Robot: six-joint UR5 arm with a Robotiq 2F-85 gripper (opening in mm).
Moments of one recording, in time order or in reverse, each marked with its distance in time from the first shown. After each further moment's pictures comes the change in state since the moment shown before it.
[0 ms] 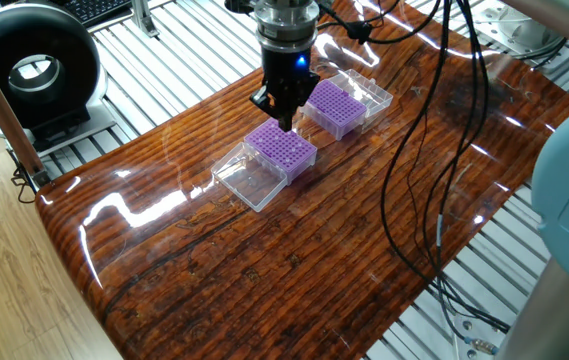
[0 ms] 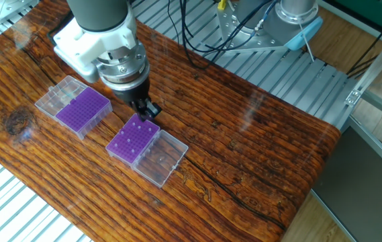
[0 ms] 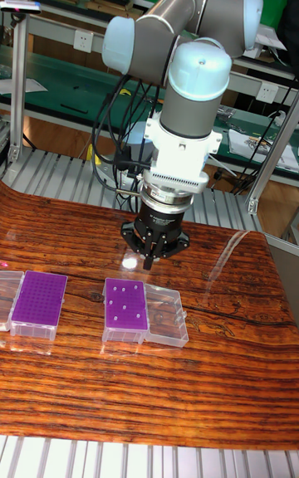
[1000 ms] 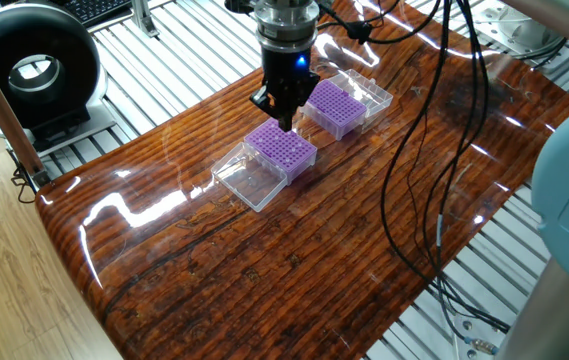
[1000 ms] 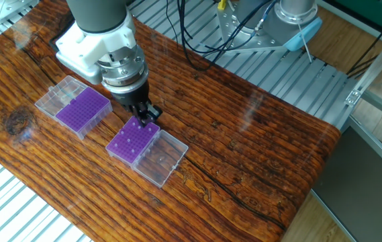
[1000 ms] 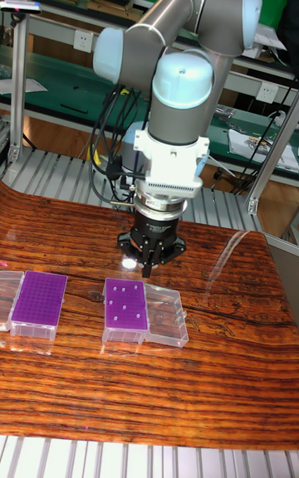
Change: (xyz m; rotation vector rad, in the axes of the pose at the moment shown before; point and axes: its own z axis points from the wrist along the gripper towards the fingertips) arm -0.002 -0.003 0.020 -0.040 -0.022 -0.113
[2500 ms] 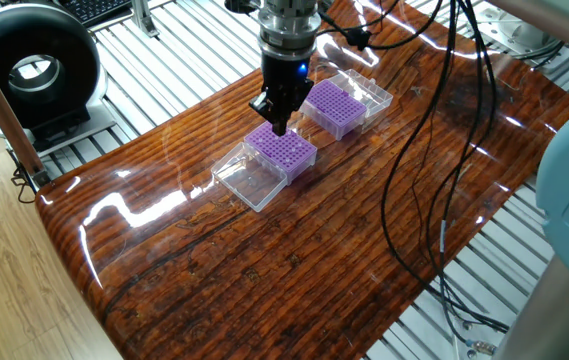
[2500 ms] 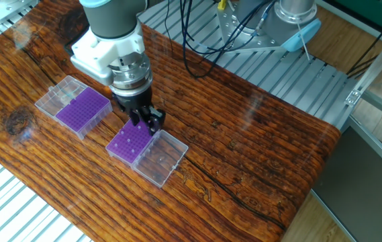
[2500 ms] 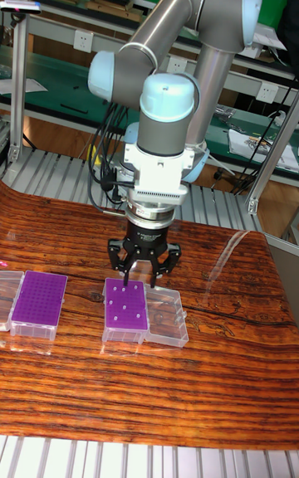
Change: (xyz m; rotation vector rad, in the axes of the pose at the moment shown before) arm 0.005 -0.009 0.036 -0.006 -0.077 0.011
